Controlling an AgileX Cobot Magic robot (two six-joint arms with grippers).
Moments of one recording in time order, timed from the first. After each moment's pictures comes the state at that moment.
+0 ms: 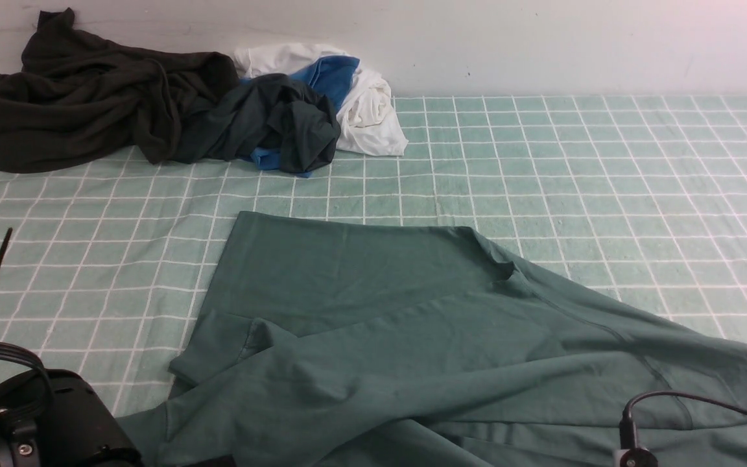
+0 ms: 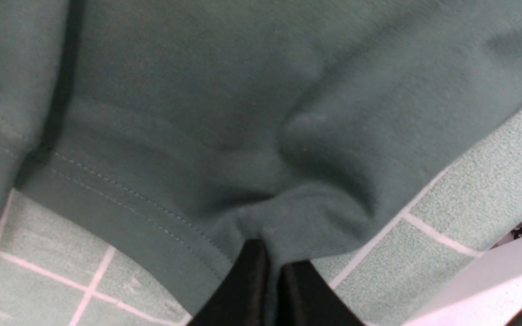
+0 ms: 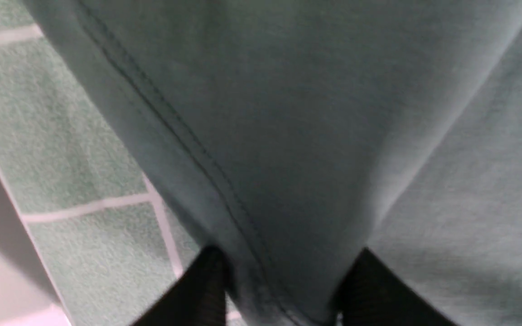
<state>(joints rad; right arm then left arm) 0.63 1.29 -0.44 -0.11 0.92 -0.66 -0.75 1.32 -0.56 0.06 0.97 0.24</state>
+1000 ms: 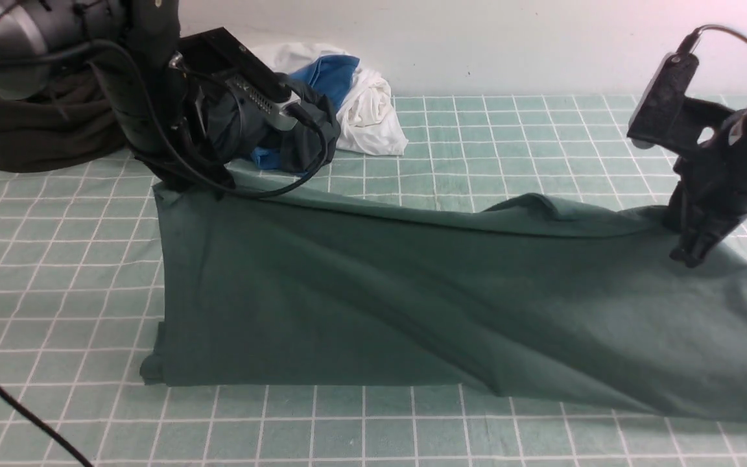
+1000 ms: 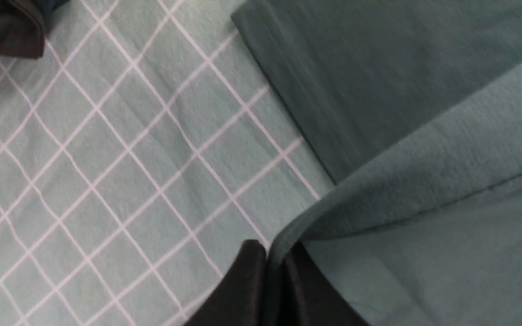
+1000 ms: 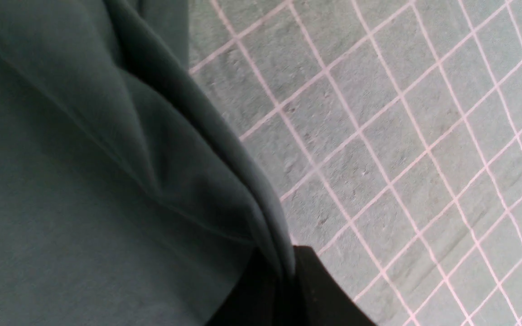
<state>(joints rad) 0.15 1.69 -1.32 -0.14 0.89 -0.70 -0.26 1.92 -1.75 0.20 1.12 0.40</state>
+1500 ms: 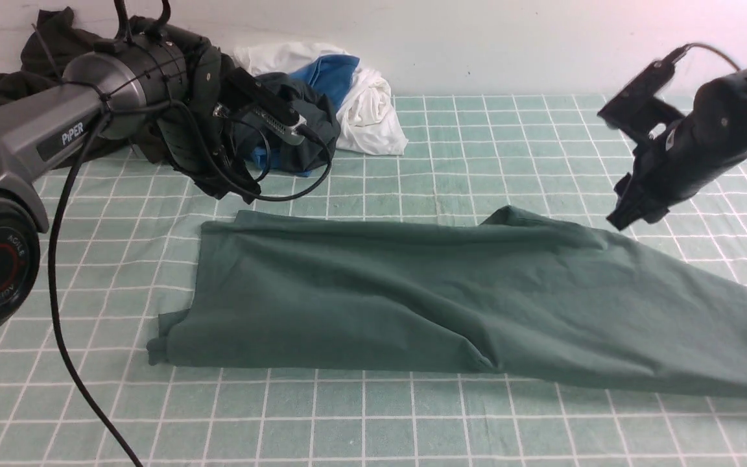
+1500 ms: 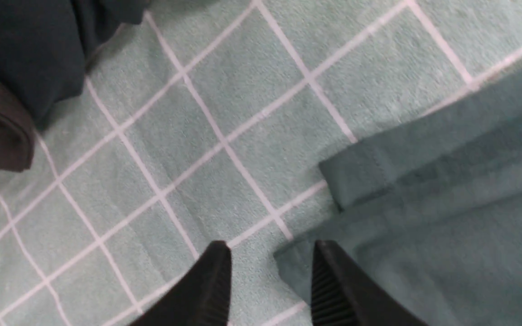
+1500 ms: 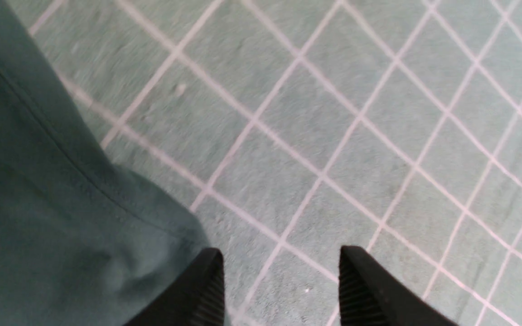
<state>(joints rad) 0.12 1.97 -1.52 -0.23 0.70 -0.27 -0.20 2.23 -1.95 0.22 0.90 0.30</state>
